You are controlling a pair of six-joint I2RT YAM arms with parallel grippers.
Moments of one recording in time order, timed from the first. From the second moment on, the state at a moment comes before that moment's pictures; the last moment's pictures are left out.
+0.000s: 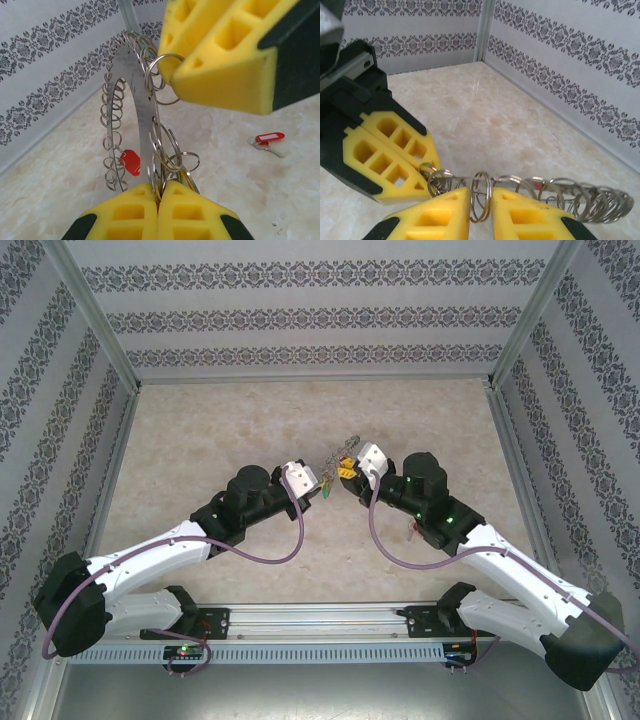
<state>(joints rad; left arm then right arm) -0.79 1.17 0.71 0.21 0.10 0.29 0.65 0.96 0.74 -0.01 -0.26 -0.22</state>
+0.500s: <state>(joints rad) -0.79 1.17 0.71 0.21 0.10 0.29 0.65 0.99 0.76 -0.08 -0.26 -0.25</state>
